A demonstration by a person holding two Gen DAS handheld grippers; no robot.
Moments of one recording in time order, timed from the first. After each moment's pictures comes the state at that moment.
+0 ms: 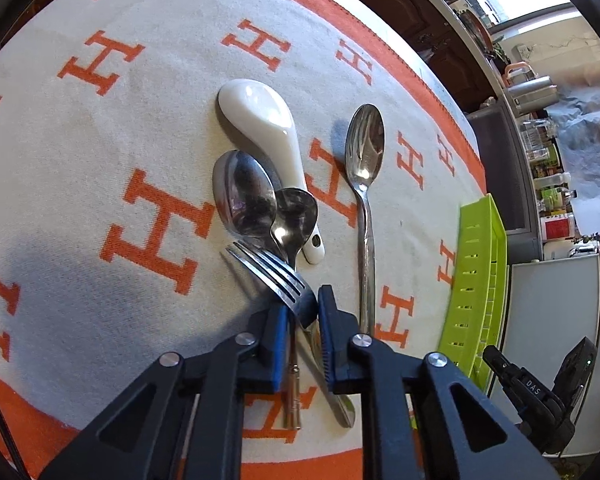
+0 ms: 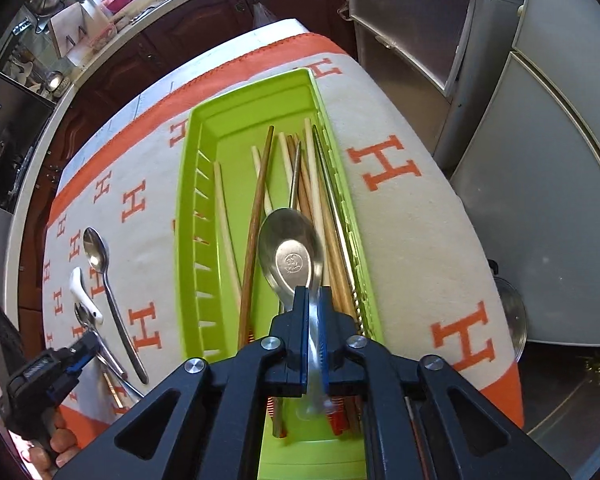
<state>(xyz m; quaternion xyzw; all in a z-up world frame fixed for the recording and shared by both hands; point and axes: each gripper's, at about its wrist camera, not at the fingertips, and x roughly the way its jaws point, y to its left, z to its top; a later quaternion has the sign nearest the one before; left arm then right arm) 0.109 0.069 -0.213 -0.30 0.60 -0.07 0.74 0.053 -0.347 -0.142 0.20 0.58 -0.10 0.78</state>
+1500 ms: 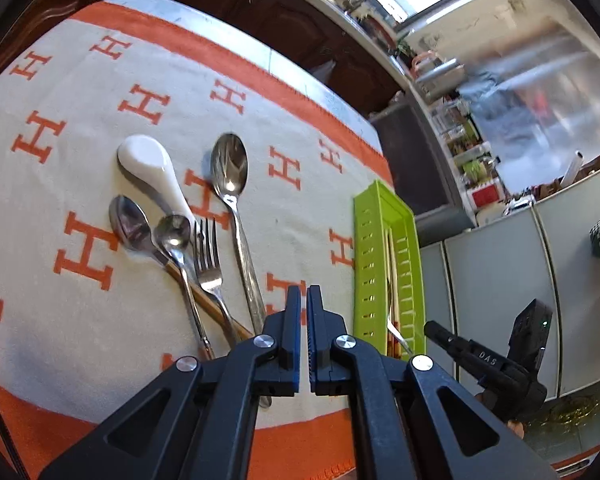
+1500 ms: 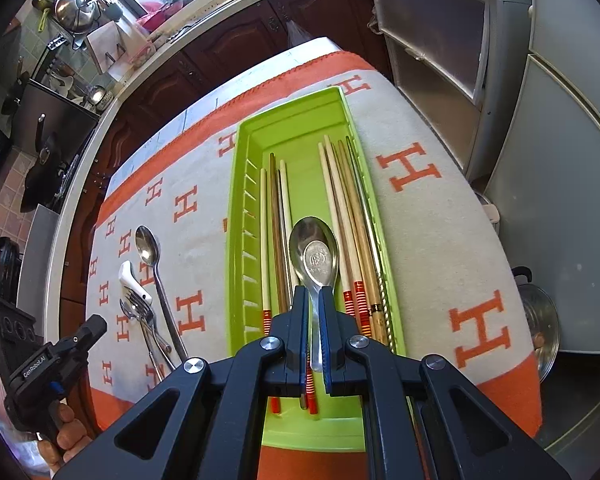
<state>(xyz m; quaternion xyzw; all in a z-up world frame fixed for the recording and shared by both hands) 0.083 0.042 -0.148 -0.28 0.53 -0.20 0.78 0.028 -0.340 -0.121 0.24 0.54 -0.03 0.81</state>
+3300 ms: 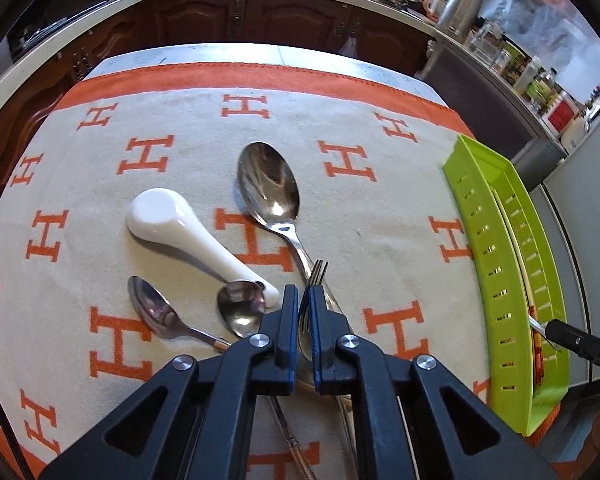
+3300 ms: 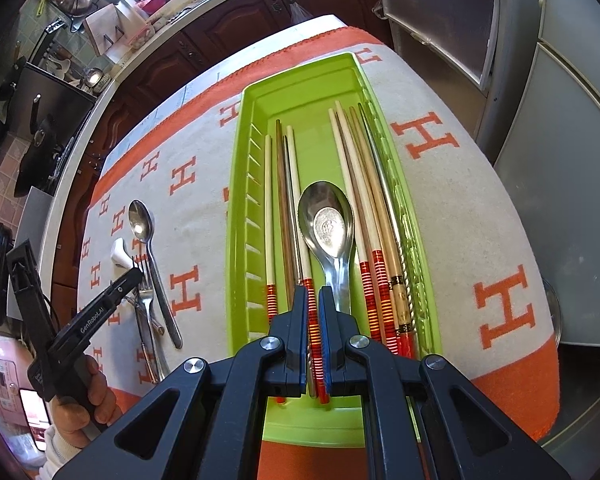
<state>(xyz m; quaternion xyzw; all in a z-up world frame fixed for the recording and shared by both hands) 0.117 -0.007 -0.183 -0.04 0.52 -0.12 0.84 0.033 -0.321 -0.145 0.22 0.57 -0.02 0.79</state>
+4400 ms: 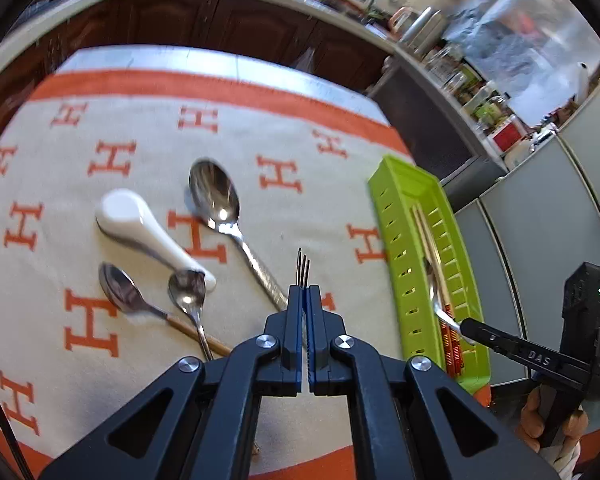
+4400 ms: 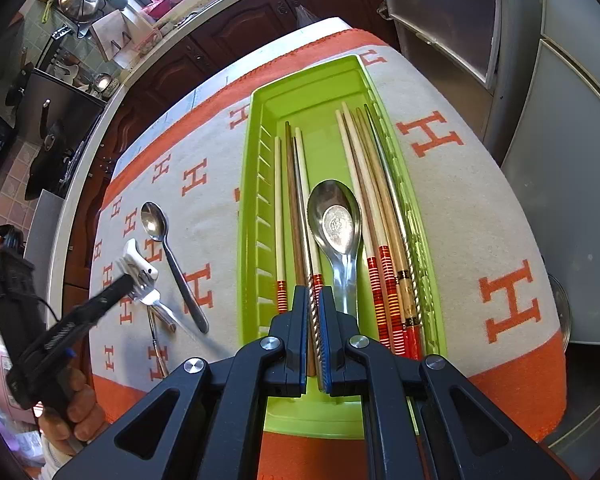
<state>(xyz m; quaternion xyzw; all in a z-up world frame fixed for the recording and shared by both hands) 0.097 0.000 -0.138 -0.12 0.50 -0.21 0.83 0.025 -0.321 -0.139 0.24 0.56 -0.01 0.79</state>
